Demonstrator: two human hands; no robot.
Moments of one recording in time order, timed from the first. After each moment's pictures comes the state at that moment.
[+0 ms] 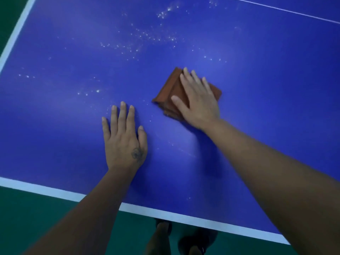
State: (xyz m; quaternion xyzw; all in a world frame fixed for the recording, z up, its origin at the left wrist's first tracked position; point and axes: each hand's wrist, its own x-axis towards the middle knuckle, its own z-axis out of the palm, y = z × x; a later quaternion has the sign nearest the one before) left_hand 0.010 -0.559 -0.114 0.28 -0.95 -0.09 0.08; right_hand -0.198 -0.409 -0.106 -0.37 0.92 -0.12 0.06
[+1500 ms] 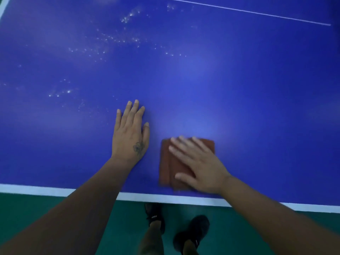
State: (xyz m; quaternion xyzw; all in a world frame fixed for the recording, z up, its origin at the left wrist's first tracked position) left_hand -0.011 -0.483 -0.089 0.14 -0.96 -0.22 0.08; right_hand -0.052 -0.214 -0.108 -0.52 0.84 -0.11 0.09
